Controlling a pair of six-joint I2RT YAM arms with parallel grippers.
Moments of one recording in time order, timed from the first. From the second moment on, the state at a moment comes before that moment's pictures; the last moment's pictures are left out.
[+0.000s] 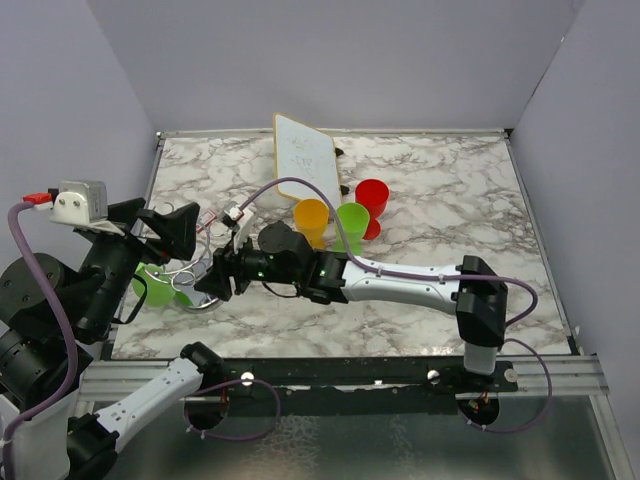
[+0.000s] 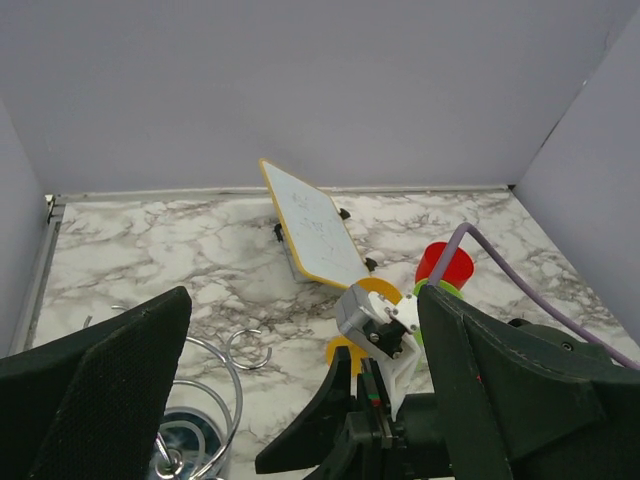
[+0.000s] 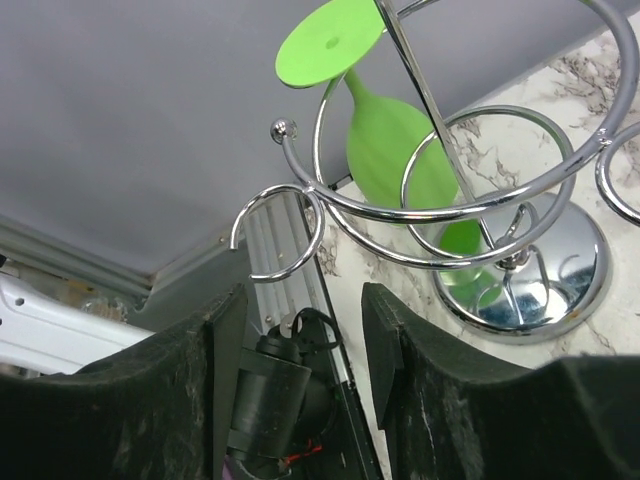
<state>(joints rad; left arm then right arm) -0.60 0.67 1.61 -0.89 -0.35 -0.19 1.27 1.85 1.52 0.20 -0.12 0.46</state>
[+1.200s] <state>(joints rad) -0.61 0.68 1.61 -0.90 -0.36 -0.19 1.29 1.94 1.63 0.18 -0.13 0.47</state>
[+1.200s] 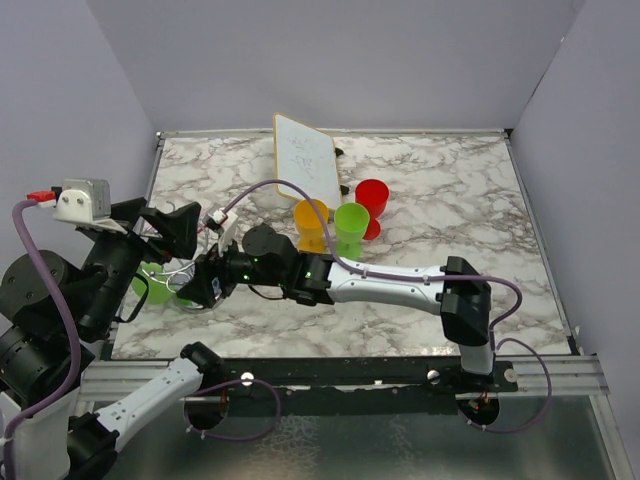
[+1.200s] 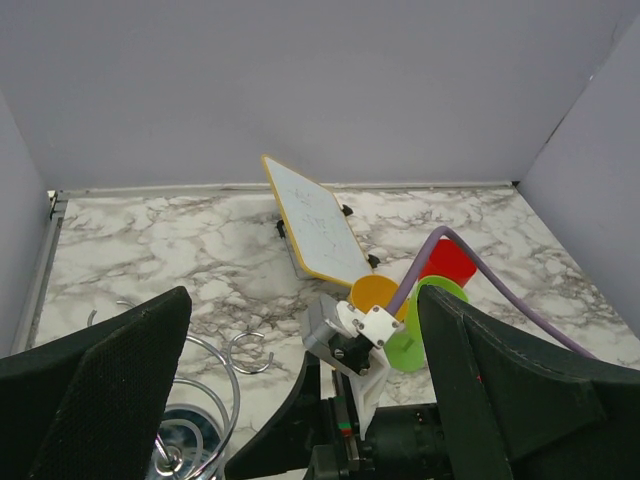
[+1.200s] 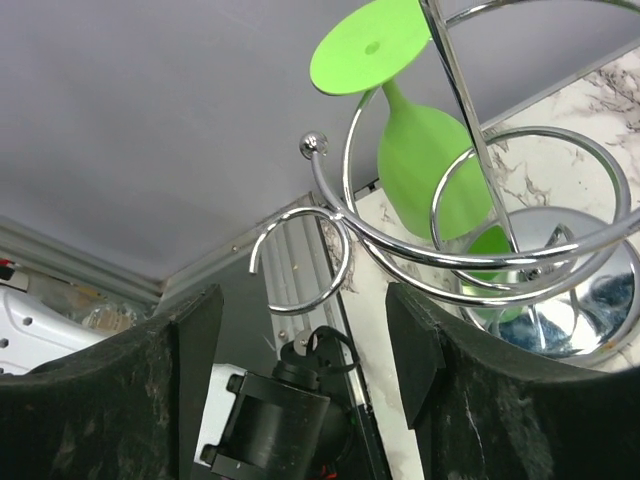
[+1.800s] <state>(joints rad) -0.61 0.68 1.61 -0.90 -0.36 -0.19 1.30 1.97 1.67 0.17 -0.11 0.45</state>
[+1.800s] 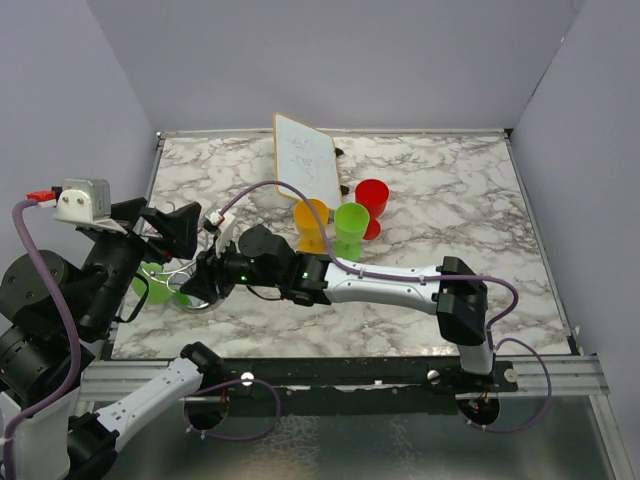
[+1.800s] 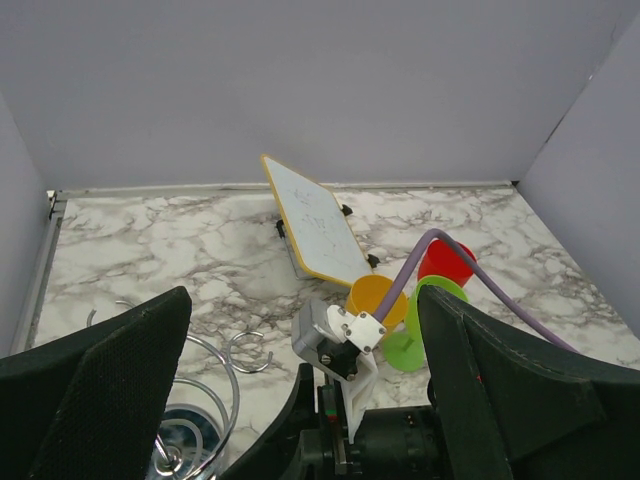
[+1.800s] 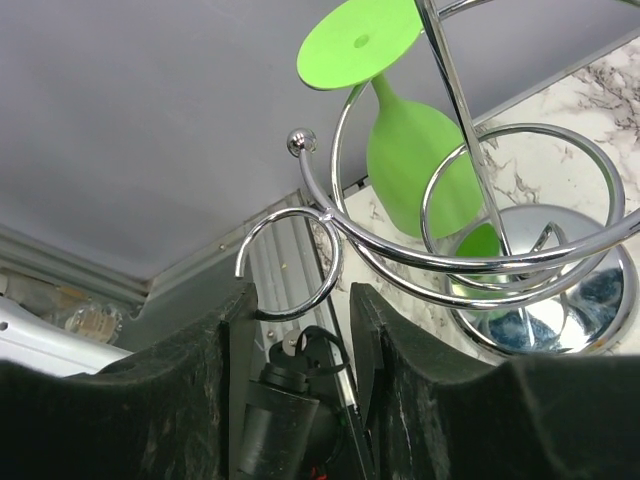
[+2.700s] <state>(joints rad) -0.61 0.68 1.61 -0.90 -0.36 -0.21 1.31 1.90 1.62 0.12 0.08 0.27</state>
